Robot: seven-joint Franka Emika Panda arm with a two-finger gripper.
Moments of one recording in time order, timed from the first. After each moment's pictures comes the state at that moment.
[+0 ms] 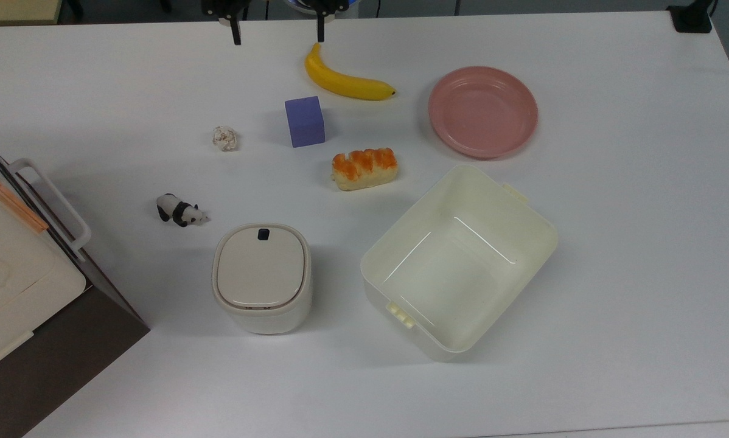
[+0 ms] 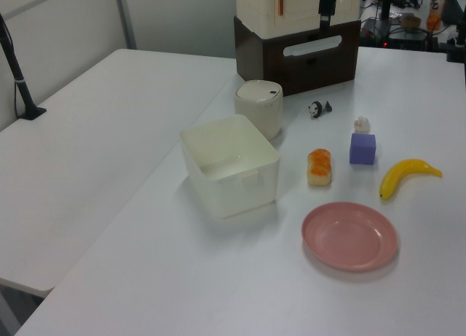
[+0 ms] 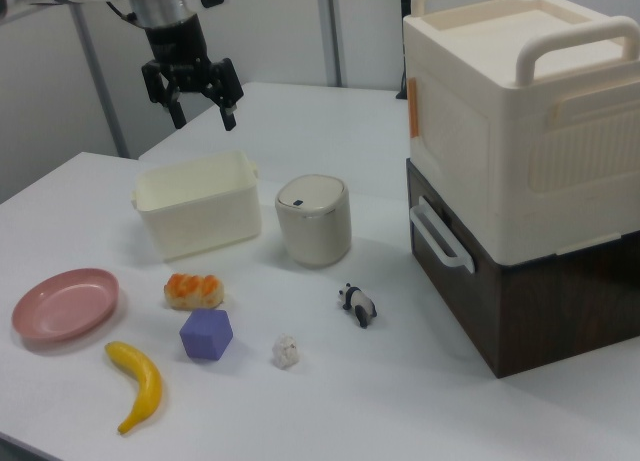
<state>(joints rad) 0.09 0.17 -0.08 -1.30 -0.04 1.53 -0.11</state>
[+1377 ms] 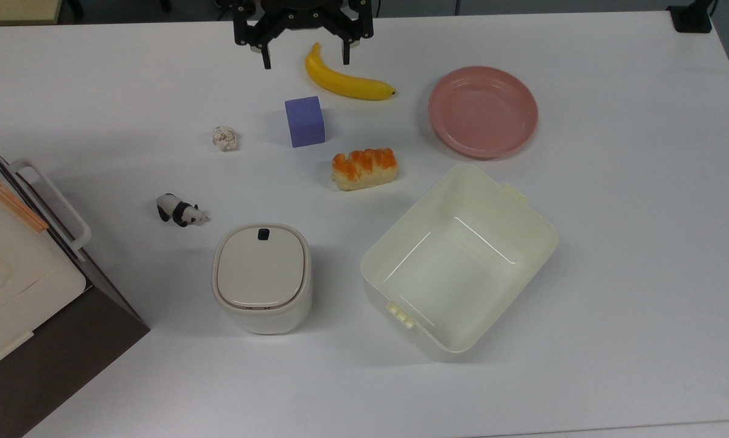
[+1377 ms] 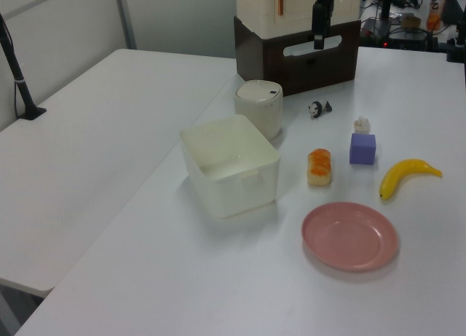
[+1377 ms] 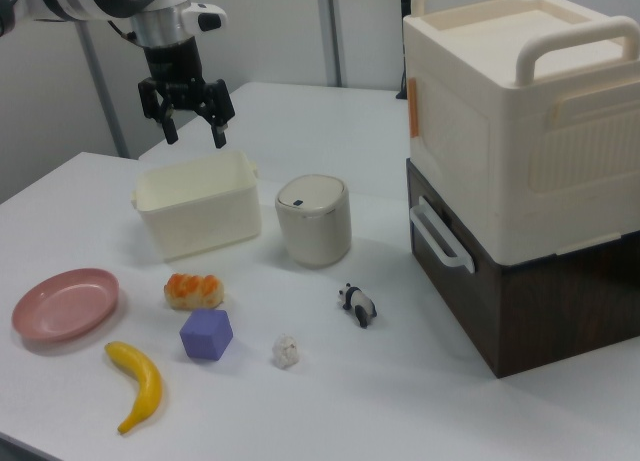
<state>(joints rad) 0.13 0.21 -0.09 -1.32 -0.01 1.53 -0.07</state>
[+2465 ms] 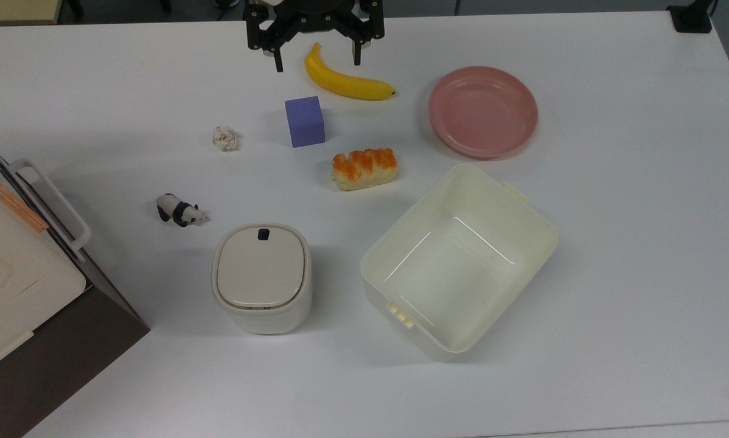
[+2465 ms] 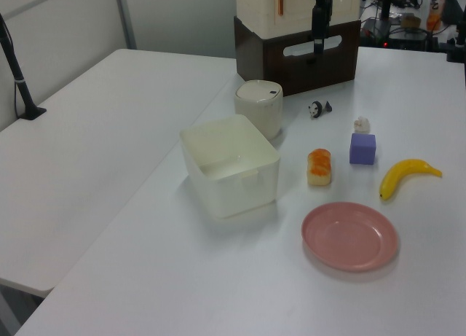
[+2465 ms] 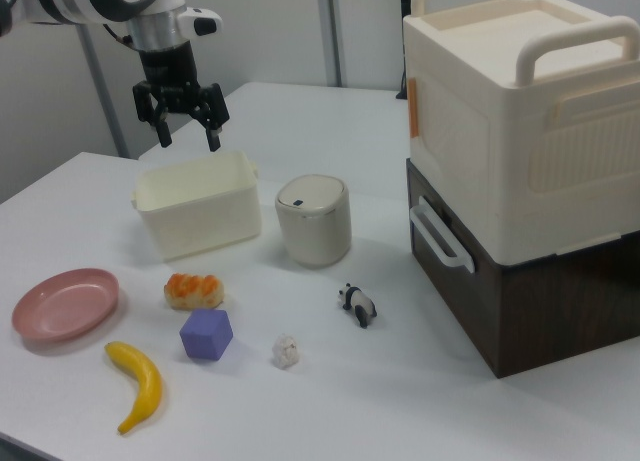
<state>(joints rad) 0.14 0.21 -0.08 -1.33 -0.01 1.53 -0.07</state>
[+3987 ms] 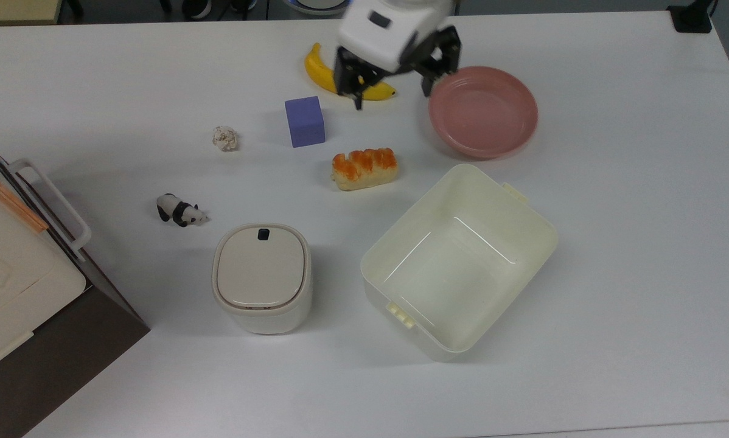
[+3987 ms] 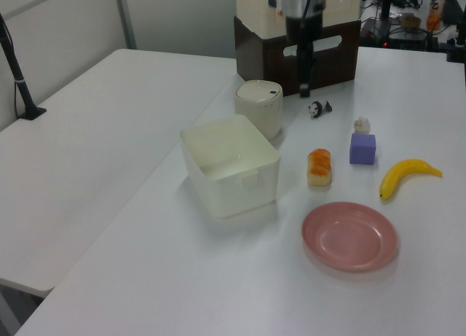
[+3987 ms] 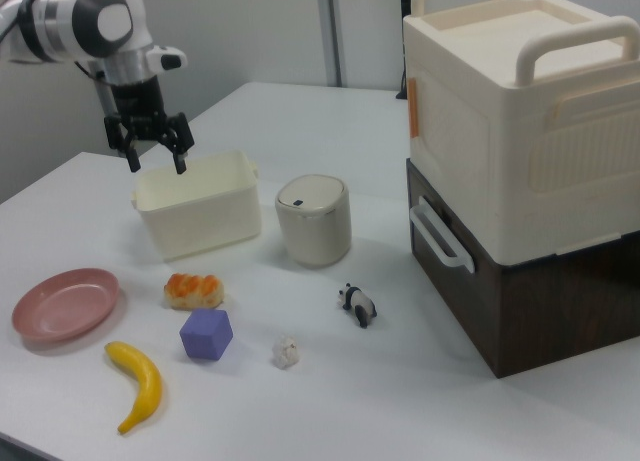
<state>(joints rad) 0.30 0.32 -0.08 -1.35 -0.01 1.61 0.01</state>
